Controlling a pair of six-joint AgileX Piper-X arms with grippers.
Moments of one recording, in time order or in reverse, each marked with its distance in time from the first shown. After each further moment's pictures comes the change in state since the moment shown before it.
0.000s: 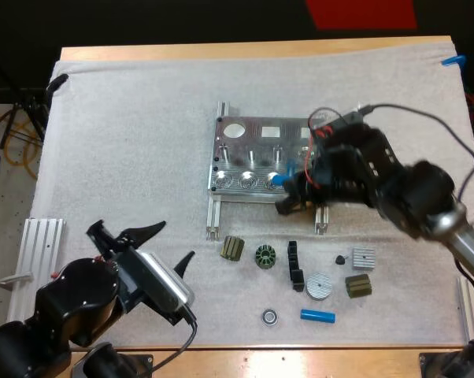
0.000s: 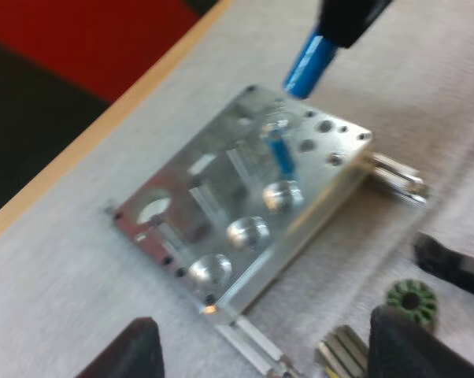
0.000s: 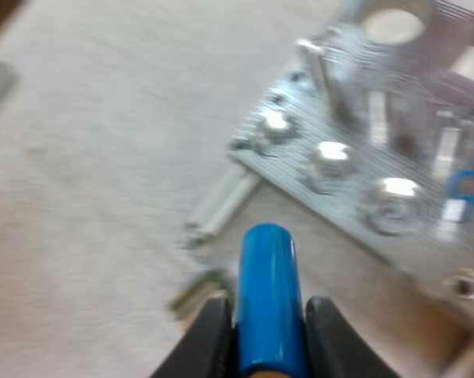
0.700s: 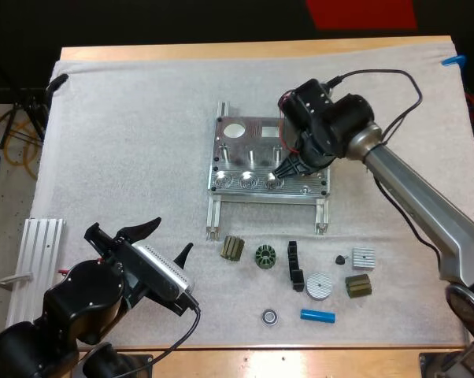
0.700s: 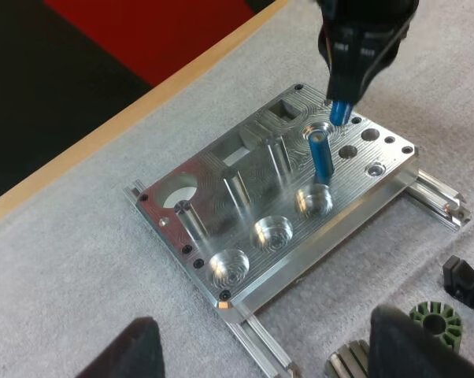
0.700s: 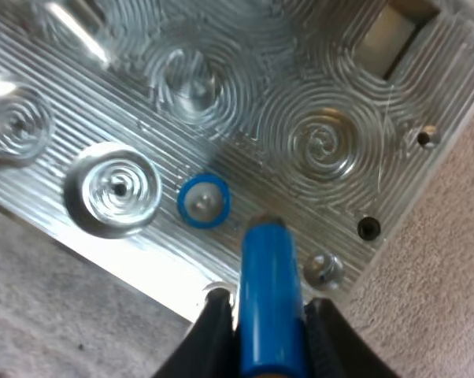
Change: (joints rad) left arm 0.000 -0.022 0.069 -0.073 -0.050 -0.085; right arm -0.094 0.476 -0.318 0.264 0.248 -0.202
